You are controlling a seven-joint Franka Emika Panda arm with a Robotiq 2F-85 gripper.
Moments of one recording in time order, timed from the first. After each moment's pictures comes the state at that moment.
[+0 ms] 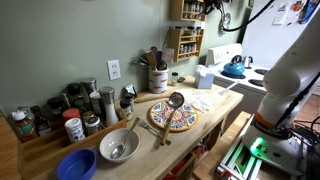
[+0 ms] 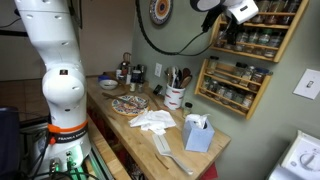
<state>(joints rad) -0.24 -0.20 -0.27 -1.90 0.81 2.52 0.42</state>
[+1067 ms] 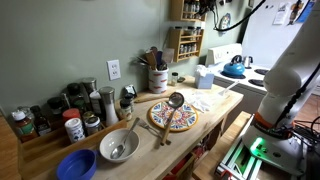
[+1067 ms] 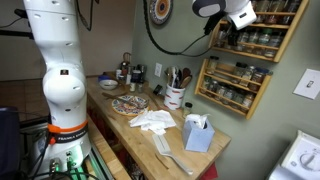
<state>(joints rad) -0.22 -0.12 -0.25 -1.85 0.92 2.59 0.42</state>
